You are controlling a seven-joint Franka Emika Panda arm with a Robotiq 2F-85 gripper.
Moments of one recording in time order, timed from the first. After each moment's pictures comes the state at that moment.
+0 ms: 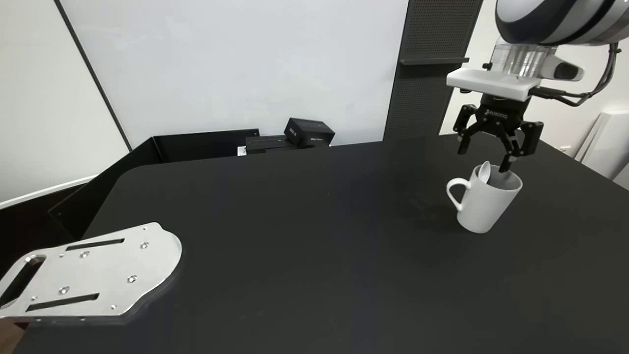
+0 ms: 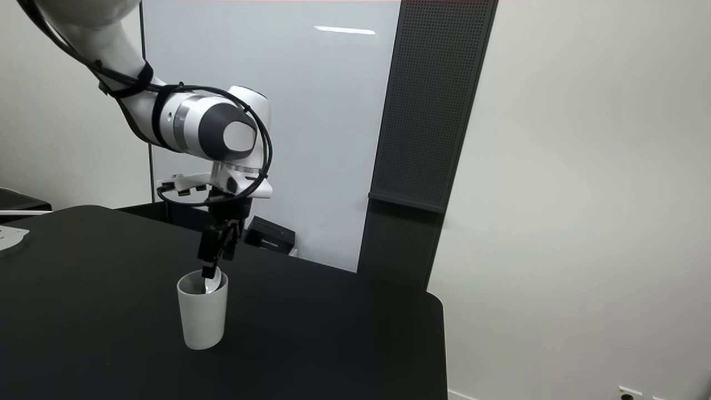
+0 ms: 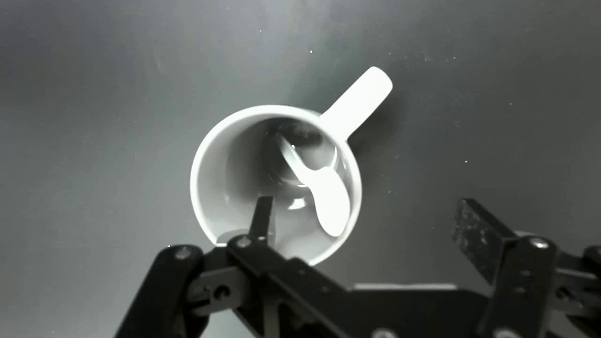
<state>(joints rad) 0.09 0.56 -0.10 -1.78 0.17 2.20 1.24</state>
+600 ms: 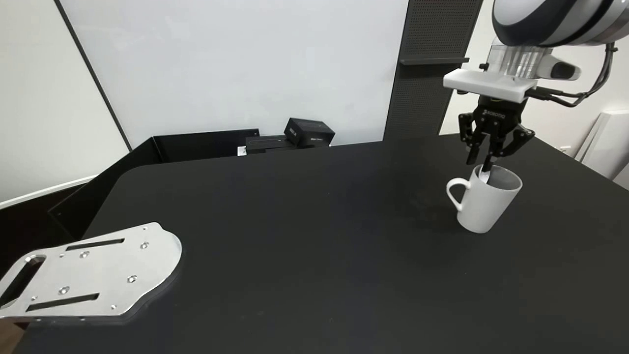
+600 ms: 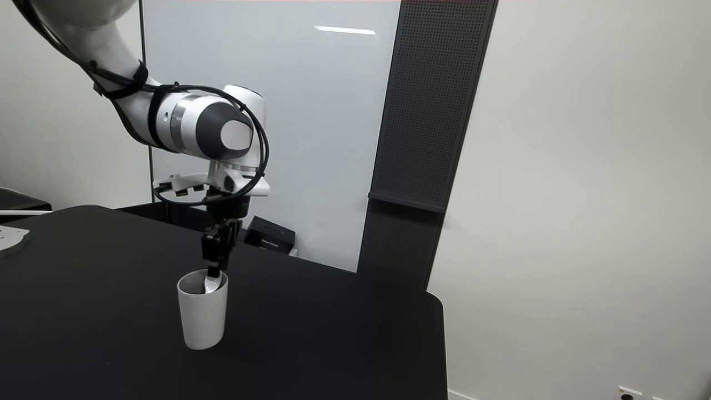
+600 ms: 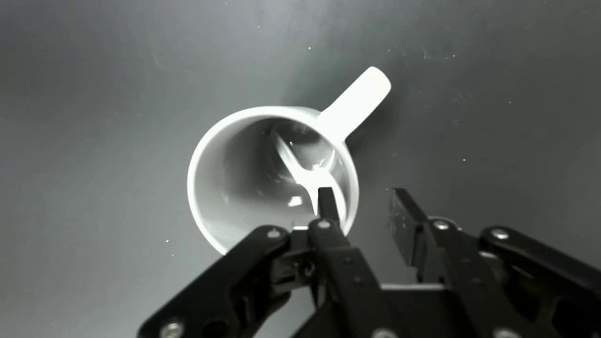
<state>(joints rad) 0.10 0.56 -0.10 -1.78 0.14 2.20 1.26</state>
